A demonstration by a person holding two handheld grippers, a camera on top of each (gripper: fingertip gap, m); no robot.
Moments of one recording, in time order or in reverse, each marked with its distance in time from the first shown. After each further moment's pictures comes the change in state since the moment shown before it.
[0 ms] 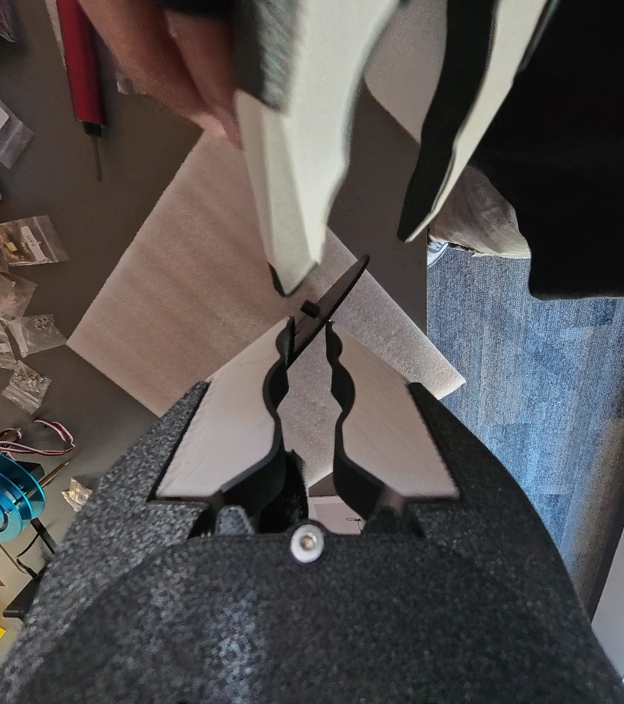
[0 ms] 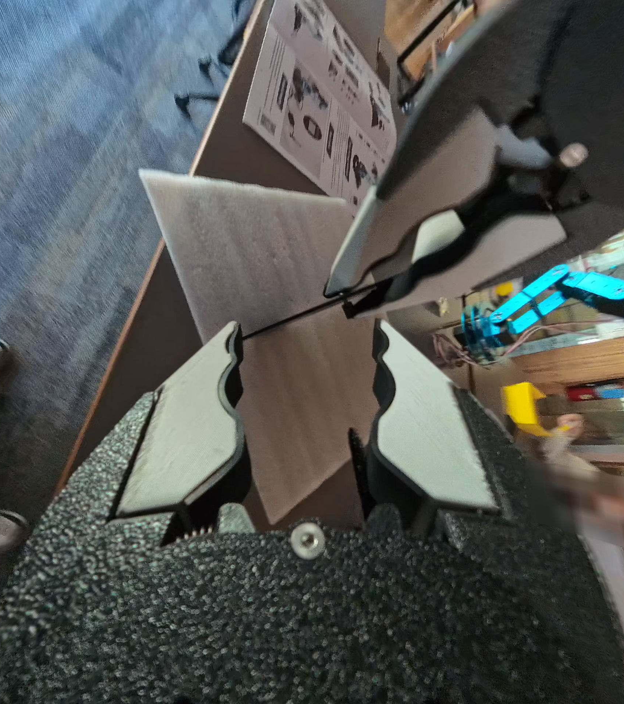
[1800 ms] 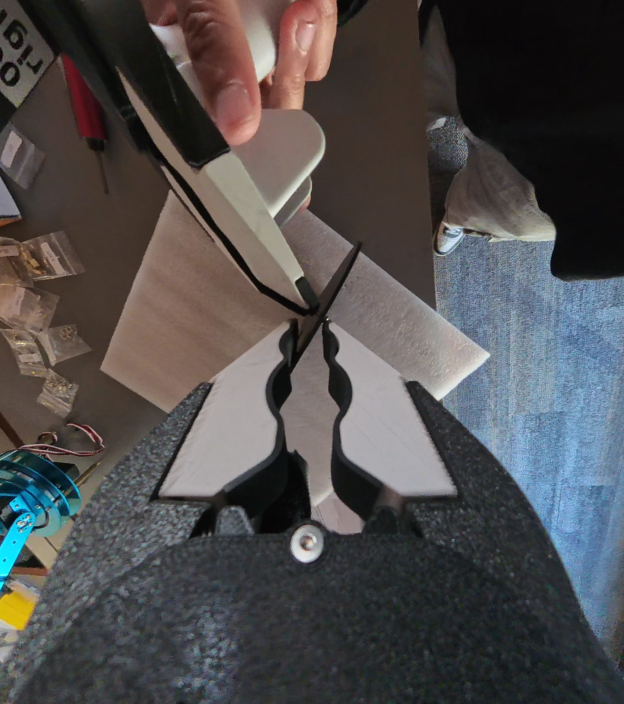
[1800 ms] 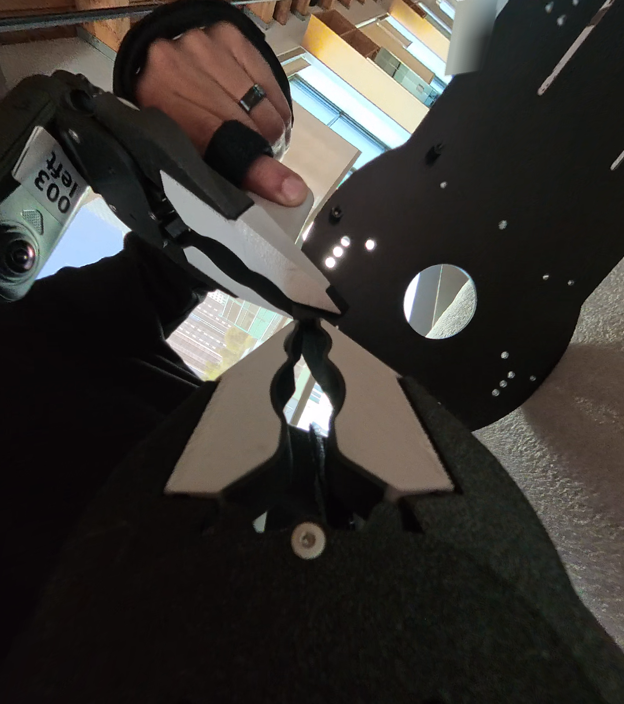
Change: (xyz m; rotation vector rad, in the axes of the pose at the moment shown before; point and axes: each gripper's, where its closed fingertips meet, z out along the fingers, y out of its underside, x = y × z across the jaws) left arm 0.003 0.003 0.000 -0.016 -0.036 0.079; right arm 0.018 -0.007 0.013 0.614 -0.932 1.541
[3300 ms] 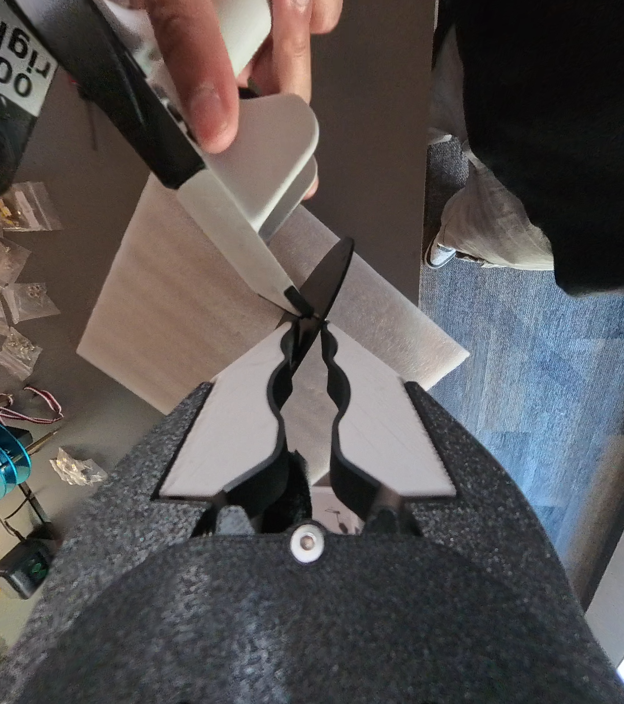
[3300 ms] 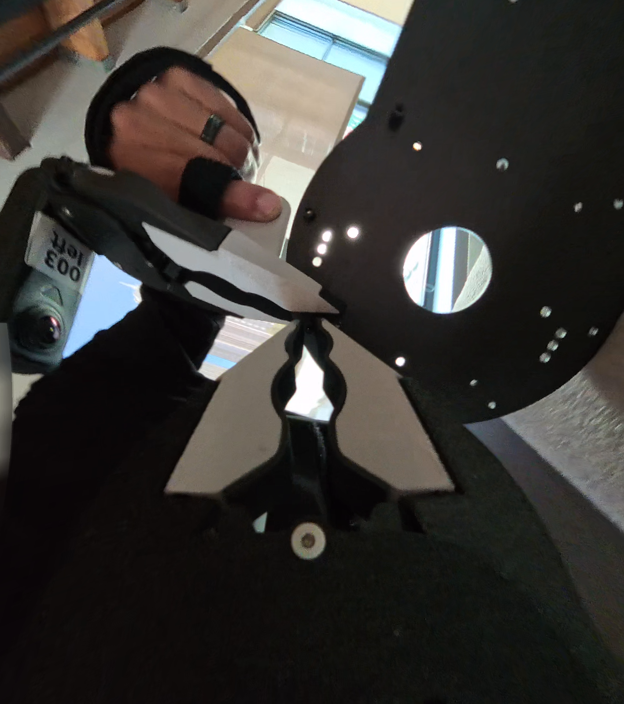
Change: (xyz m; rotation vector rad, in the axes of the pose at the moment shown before) left arm 0.013 0.006 -0.001 -0.012 -0.022 -0.125; right arm 0.000 0.004 0.013 -0.119 -0.021 0.275
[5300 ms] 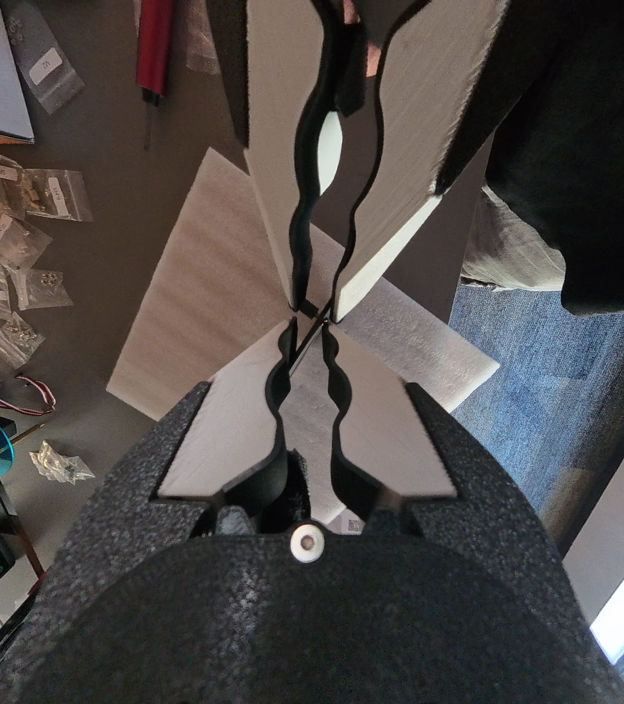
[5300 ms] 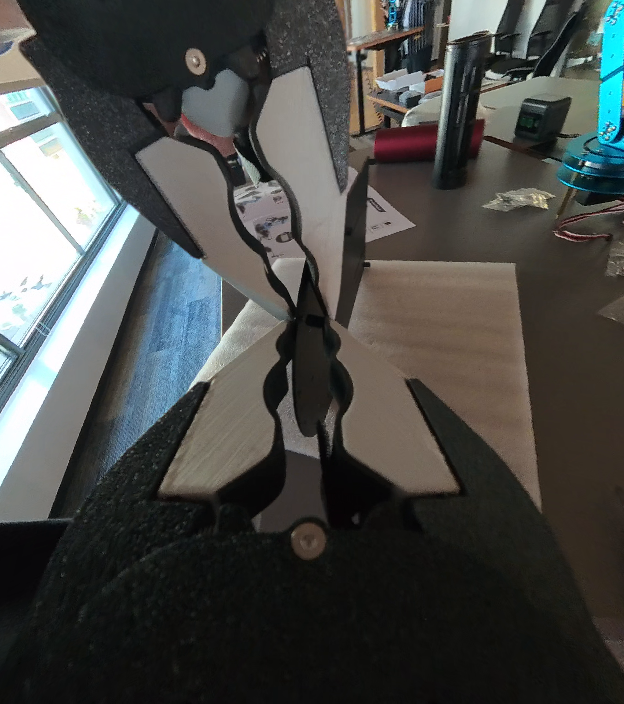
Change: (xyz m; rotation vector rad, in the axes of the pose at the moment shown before) left arm -0.038 -0.020 0.009 0.009 0.000 -0.146; right arm 0.005 -0.019 -0.039 0.239 0.814 -0.963
